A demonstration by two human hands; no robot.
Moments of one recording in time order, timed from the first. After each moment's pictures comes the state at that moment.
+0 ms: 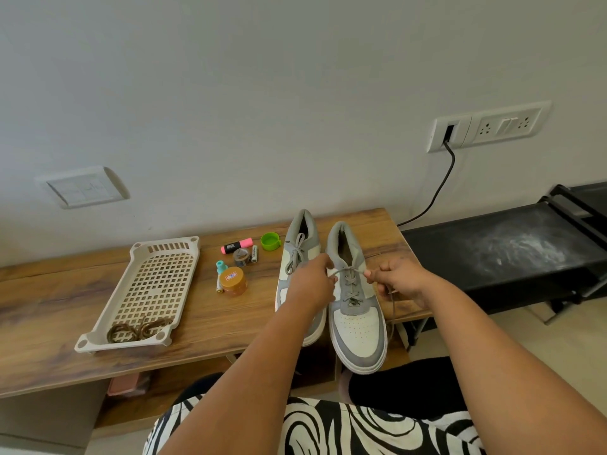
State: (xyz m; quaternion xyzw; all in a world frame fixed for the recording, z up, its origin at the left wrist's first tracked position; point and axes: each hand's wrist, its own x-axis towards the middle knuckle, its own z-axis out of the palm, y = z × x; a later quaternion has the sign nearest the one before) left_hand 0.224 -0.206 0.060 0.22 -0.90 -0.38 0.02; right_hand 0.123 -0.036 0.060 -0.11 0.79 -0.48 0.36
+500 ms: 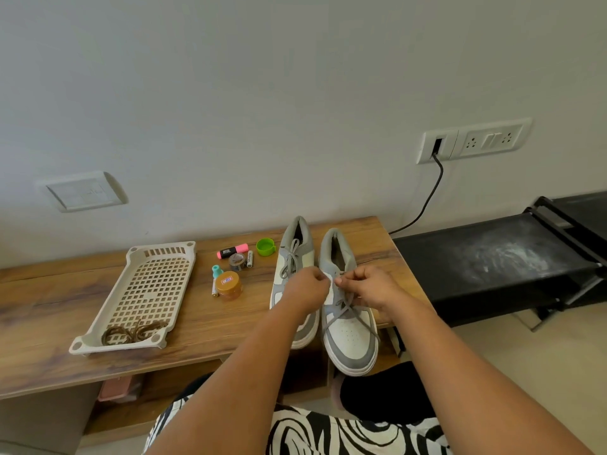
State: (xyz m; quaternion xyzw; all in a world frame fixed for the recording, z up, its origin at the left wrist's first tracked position) left_hand 0.230 -0.202 0.070 0.27 -0.85 -0.44 -0.04; right_hand 0.163 -0.065 0.067 -0.08 0.75 -0.57 0.32
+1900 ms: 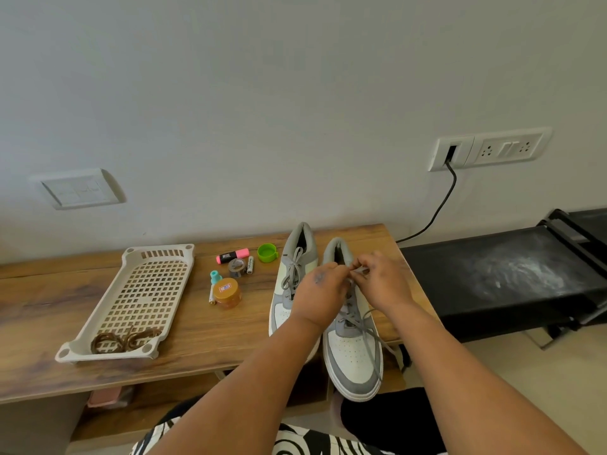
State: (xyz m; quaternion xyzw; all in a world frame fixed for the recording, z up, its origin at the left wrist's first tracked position) left_hand 0.208 -0.197 0.057 0.04 -0.95 -0.22 0.20; right_hand 0.125 -0.079 0.059 -0.25 0.91 -0.32 0.00
